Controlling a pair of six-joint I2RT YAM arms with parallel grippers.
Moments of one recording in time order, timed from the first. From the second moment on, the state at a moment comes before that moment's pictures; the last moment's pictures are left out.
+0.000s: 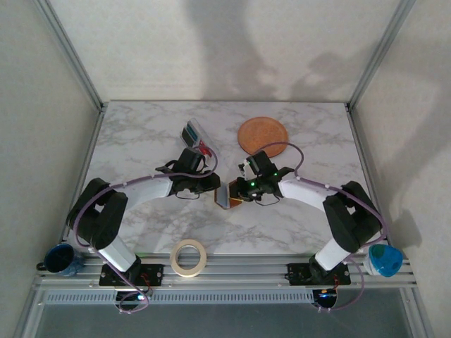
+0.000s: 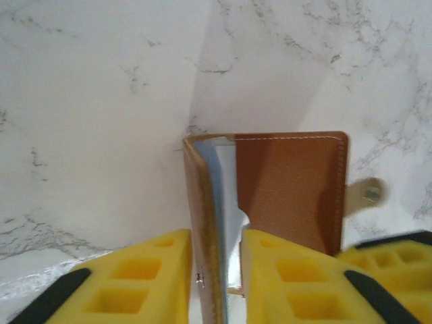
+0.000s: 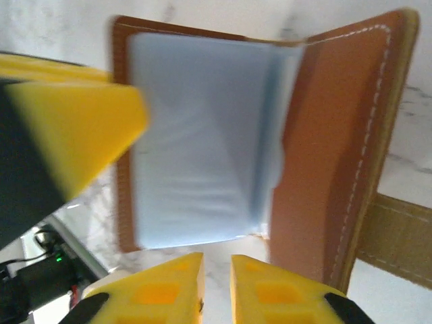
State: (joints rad) left arm -0.55 1.63 0.90 -0.17 0.33 -0.76; right arm 0.66 1.61 0.91 -0.30 -0.50 0.68
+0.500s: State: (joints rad) left arm -0.55 1.58 0.85 -0.12 0.33 -0.75; right arm 0.66 1.67 0.90 -0.31 -0.42 0.64
